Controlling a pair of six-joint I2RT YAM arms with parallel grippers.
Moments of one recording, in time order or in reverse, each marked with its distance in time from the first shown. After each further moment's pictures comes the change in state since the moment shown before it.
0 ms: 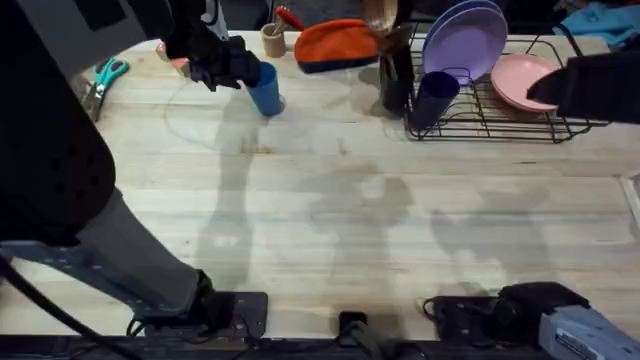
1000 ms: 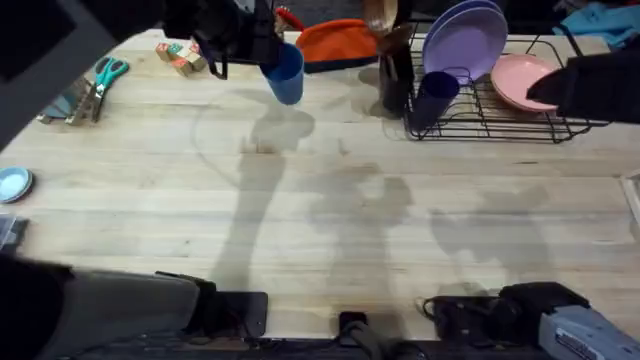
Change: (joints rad) left arm -0.199 -0.282 0.001 -0.139 -0.055 0.046; right arm 0.000 0.000 0.000 0.000 0.000 0.000
